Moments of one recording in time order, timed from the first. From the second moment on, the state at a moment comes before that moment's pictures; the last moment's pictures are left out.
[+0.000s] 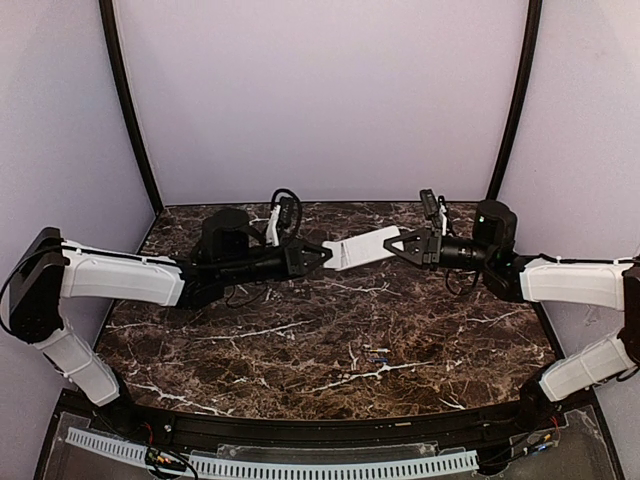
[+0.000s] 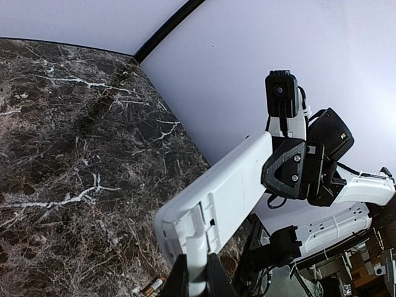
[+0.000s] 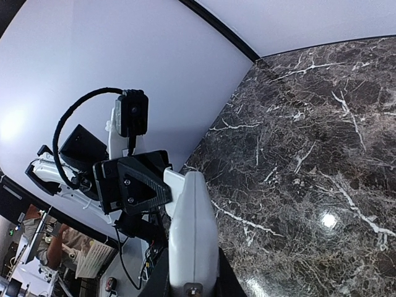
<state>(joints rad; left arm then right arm) -0.84 1.58 0.90 0.49 0.30 -0.78 0.50 1.31 0.66 0.53 -0.78 0.79</state>
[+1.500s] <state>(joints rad) -0.77 1.88 0.67 0.83 0.51 -0.97 0.32 1.18 0.56 0.40 -1.08 0.70</state>
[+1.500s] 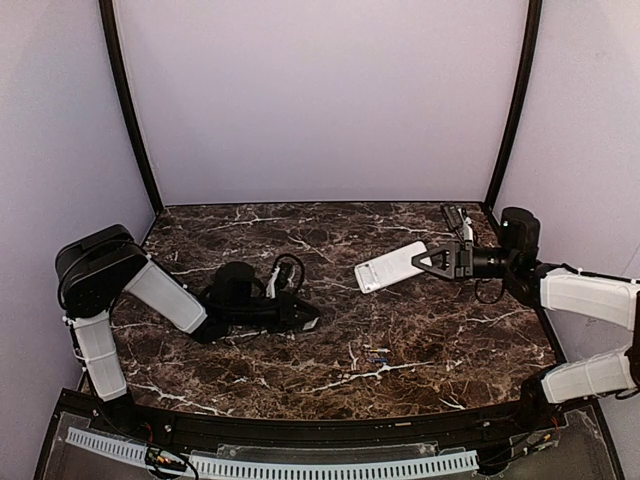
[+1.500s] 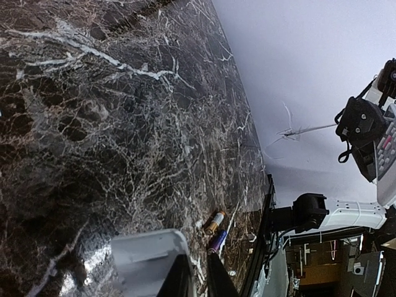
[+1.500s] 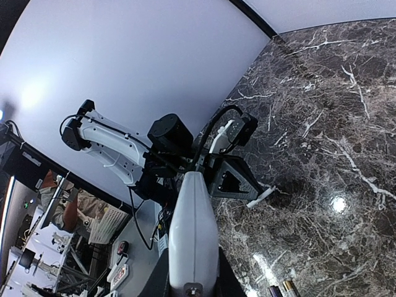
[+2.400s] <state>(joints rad) -0.83 1.57 0.72 0.38 0.30 -0.50 0.30 1.13 0.57 0.12 -1.11 0.51</state>
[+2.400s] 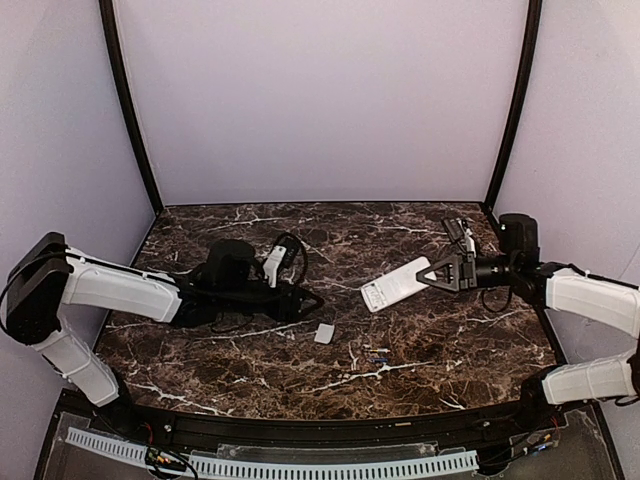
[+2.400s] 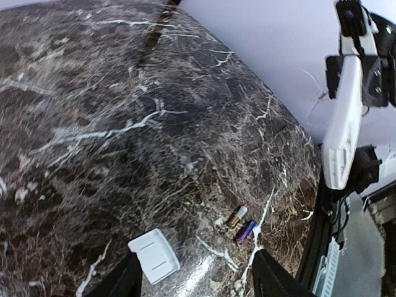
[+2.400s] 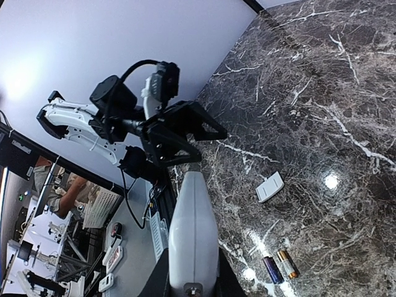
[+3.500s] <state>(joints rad) -1.07 1.71 1.20 -0.03 0.40 0.00 0.33 1.08 0.60 -0.21 -1.21 0.24</state>
